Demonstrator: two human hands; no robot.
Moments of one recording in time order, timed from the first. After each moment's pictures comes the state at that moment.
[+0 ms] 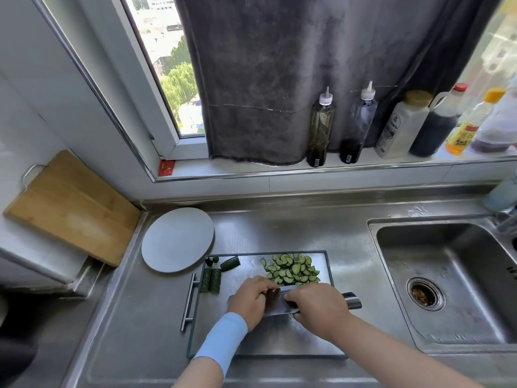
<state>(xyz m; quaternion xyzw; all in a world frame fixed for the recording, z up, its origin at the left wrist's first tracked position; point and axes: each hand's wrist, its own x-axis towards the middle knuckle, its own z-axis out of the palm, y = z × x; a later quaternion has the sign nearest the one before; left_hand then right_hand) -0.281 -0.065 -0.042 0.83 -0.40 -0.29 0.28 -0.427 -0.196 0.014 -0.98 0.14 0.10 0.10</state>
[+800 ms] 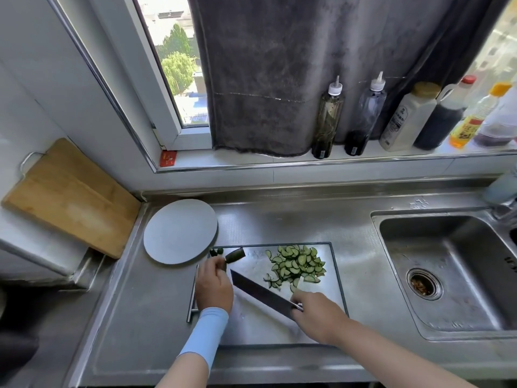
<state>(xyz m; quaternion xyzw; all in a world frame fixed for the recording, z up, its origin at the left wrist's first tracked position) -0.239 -0.022 -0.041 0.89 -0.15 0.00 0.43 -0.429 -0.164 -0.006 -0.87 0.29 0.17 0.36</state>
